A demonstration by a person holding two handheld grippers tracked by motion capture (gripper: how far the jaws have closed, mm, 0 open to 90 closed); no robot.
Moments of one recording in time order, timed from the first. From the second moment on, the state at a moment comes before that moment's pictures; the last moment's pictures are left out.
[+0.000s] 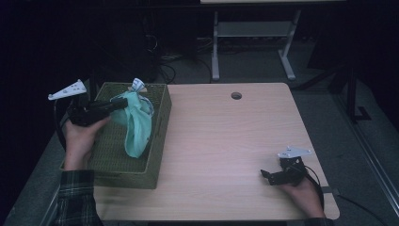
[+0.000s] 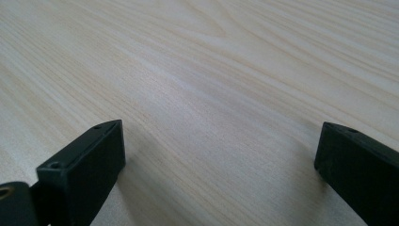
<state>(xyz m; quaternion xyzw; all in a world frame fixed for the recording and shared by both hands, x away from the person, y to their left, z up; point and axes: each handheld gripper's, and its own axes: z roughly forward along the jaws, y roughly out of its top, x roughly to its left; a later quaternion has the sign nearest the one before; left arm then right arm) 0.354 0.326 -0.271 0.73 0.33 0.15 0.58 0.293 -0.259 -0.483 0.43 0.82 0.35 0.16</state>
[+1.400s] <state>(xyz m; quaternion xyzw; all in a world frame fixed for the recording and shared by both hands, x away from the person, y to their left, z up) 0.365 0.205 -0.244 0.75 0.24 0.11 0.60 0.293 -0.260 -0.483 0.44 0.82 0.34 0.16</state>
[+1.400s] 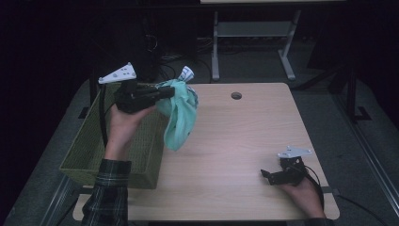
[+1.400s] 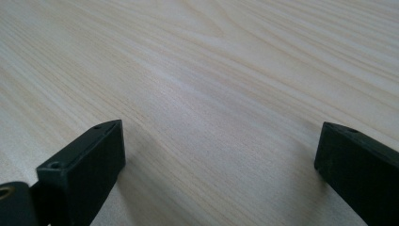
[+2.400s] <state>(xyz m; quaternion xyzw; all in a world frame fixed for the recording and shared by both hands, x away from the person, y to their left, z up) 0.368 0.116 -0.296 0.79 0.19 0.05 0.59 0.293 -0.260 -0.483 0.44 0.82 0.34 0.16</state>
